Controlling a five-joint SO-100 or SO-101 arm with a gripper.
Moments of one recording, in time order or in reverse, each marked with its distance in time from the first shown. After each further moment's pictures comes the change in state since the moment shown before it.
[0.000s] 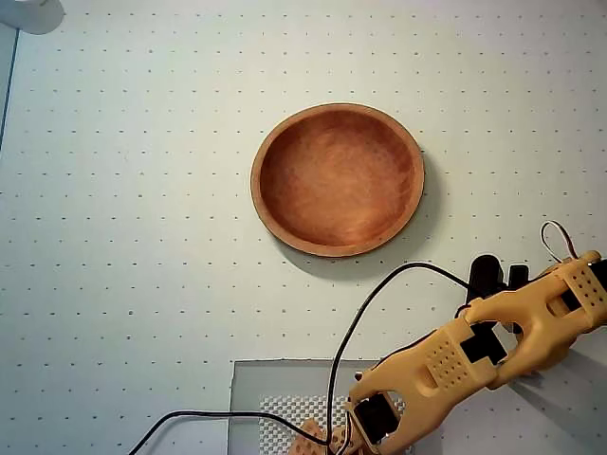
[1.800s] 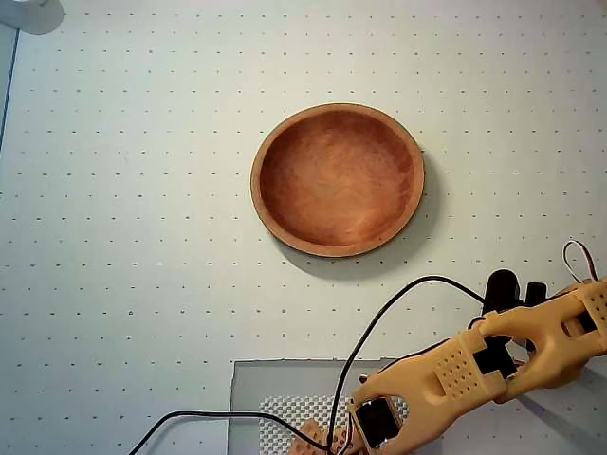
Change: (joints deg) arm 5.5 -4.5 -3.0 1.0 -1.9
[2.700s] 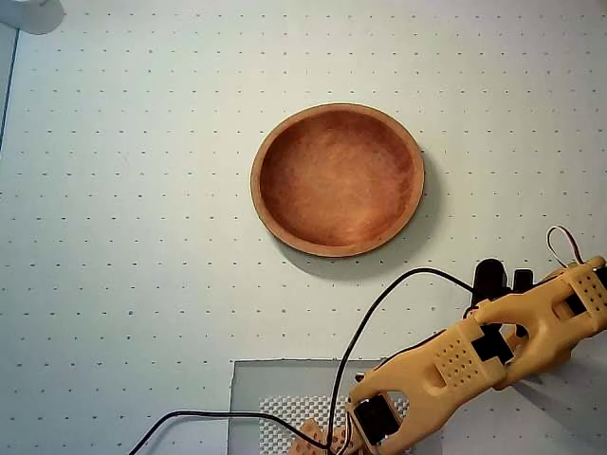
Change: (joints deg) arm -5.2 -1.4 -0.2 -0.3 1.1
